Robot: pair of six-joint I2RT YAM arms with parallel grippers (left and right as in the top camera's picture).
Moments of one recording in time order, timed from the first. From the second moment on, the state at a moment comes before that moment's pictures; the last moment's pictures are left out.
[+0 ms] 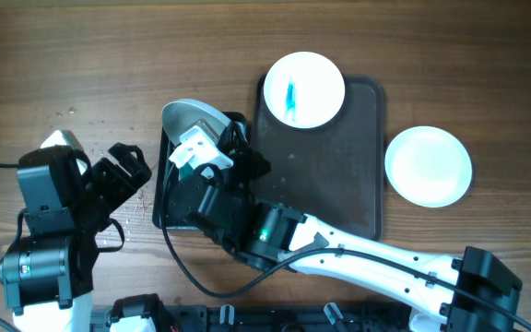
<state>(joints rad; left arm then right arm) 0.13 0.85 1.05 -1.02 0.05 -0.59 1.18 1.66 1.29 -0.21 1.08 -0.18</state>
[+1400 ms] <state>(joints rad) 0.13 0.85 1.05 -1.02 0.05 -0.59 -0.35 1.28 1.26 -1.03 -0.10 0.39</state>
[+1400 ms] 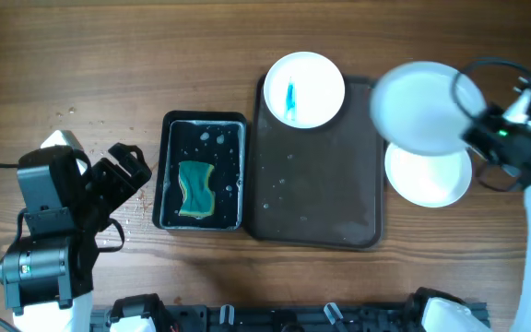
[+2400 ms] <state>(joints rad) 0.13 0.85 1.05 -1.02 0.05 -0.59 0.08 1.21 1.09 -0.69 -0.30 0.13</state>
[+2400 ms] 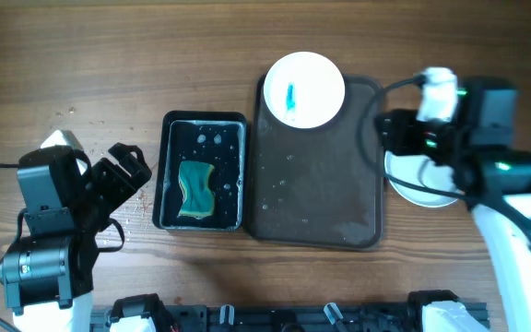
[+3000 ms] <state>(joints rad) 0.13 0.85 1.05 -1.02 0.05 -0.59 0.14 2.03 1.20 -0.03 -0.18 0.19</state>
